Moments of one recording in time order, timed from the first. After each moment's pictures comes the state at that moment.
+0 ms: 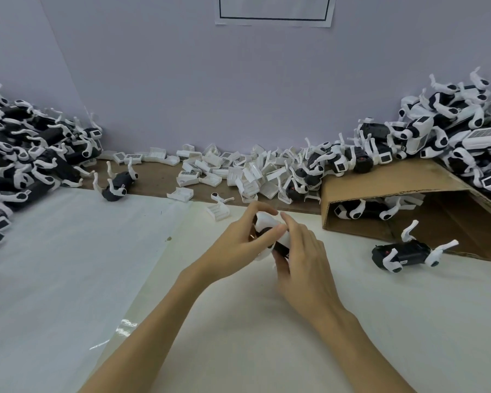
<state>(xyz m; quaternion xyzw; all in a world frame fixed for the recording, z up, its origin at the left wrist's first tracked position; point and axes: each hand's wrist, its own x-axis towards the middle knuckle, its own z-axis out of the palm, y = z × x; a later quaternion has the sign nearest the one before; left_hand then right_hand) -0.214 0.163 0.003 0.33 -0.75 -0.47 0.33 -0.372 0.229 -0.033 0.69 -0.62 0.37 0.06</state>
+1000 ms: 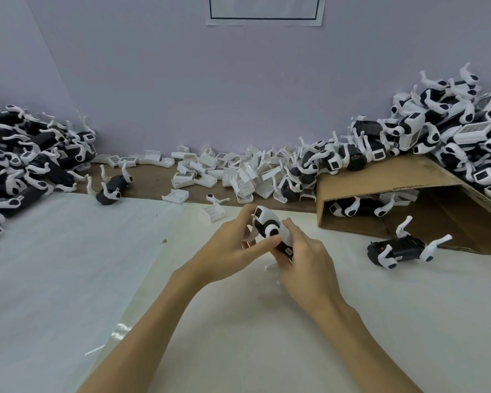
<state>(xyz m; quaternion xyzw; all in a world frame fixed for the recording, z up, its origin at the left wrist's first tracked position) -0.208 0.151 -0.009 0.31 -0.82 -0.36 0.33 -0.381 0.227 -0.028 0.64 -0.66 0.39 -0.02</state>
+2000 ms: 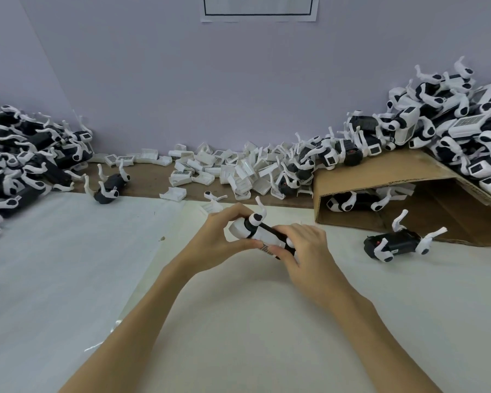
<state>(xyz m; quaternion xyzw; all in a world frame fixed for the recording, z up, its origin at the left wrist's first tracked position) -0.193 0.136 -0.015 0.25 -0.83 -0.32 0.38 -0.404 0.228 -0.027 0.73 -0.58 0.35 0.00</state>
